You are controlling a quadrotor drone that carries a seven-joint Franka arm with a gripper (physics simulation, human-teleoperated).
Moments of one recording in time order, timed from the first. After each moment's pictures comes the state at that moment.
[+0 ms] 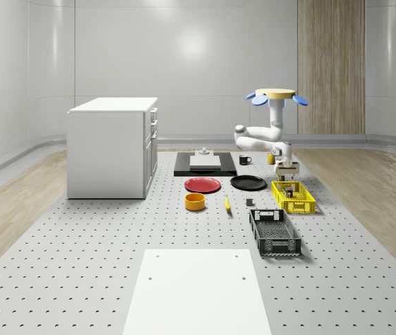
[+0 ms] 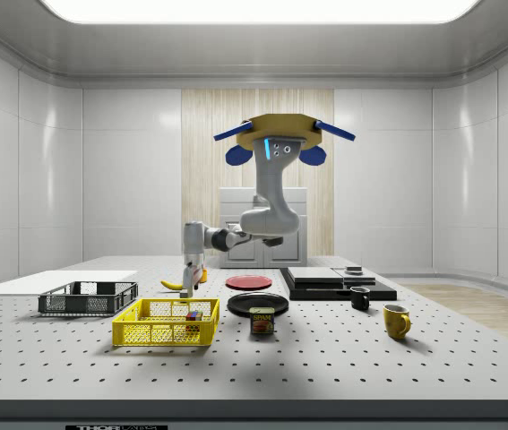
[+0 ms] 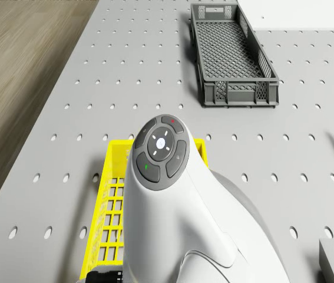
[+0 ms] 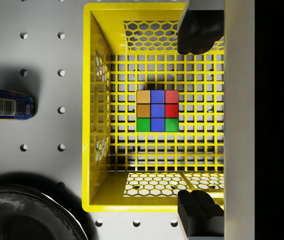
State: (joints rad) arm -1.22 -1.52 1.30 -2.83 -1.84 1.60 1.71
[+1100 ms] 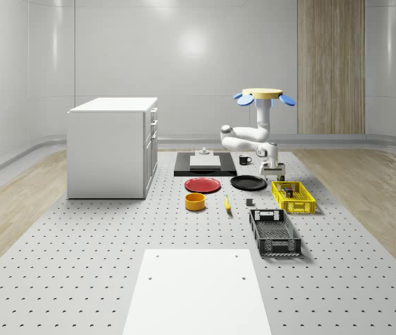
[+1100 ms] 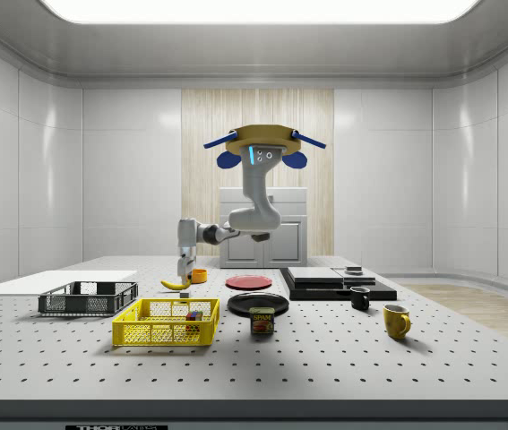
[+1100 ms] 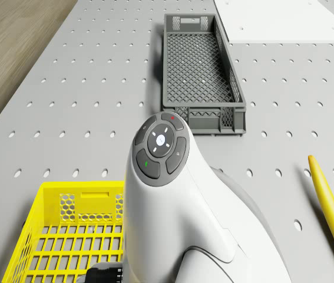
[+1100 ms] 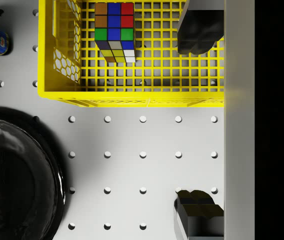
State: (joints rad) arm -1.23 -1.53 1.31 -2.83 -1.83 1.61 1.71
